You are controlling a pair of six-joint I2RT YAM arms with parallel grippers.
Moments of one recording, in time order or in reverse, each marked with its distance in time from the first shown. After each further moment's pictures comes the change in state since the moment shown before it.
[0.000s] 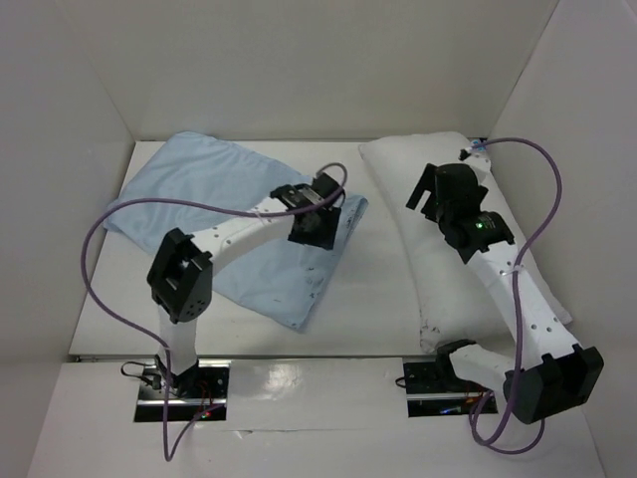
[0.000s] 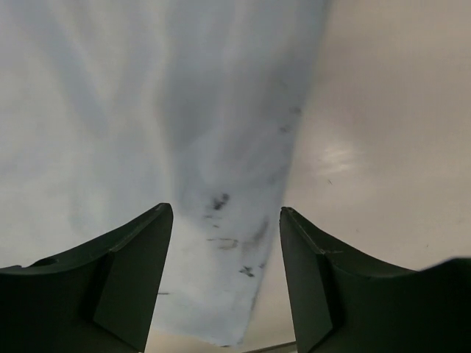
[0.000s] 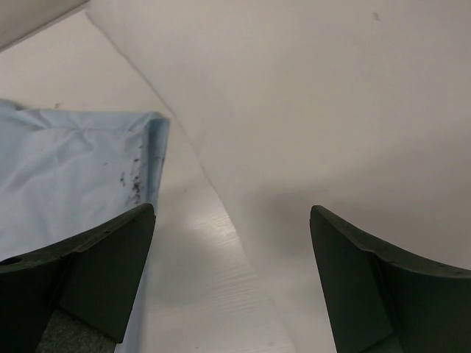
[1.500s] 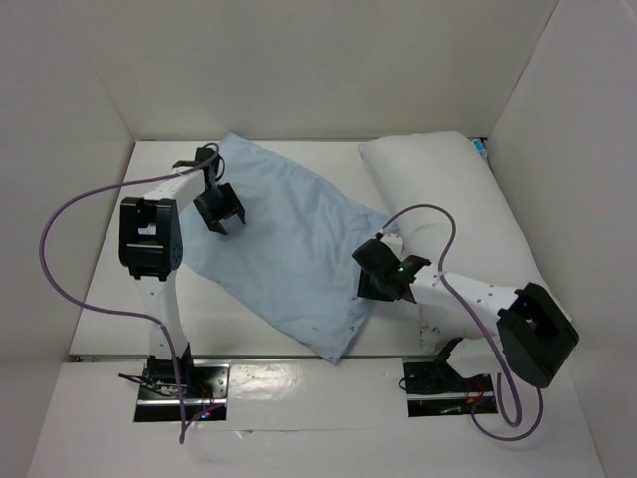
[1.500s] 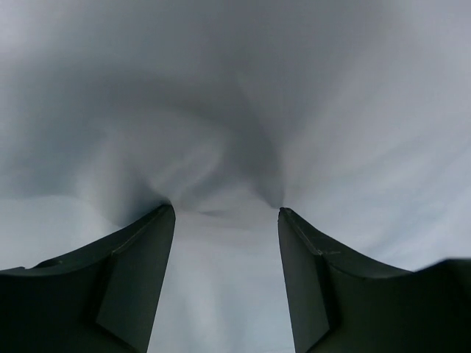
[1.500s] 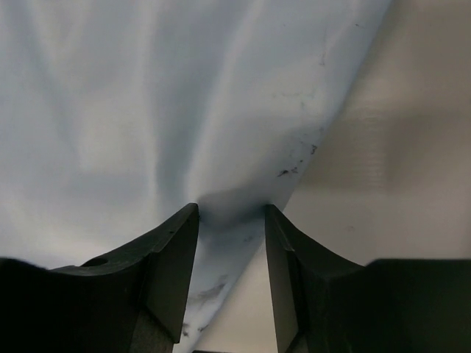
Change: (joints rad) left arm 0.672 0.236 -0.025 0.035 0.280 -0.094; right arm 0.461 0.147 -0.455 0.096 -0.136 0.321
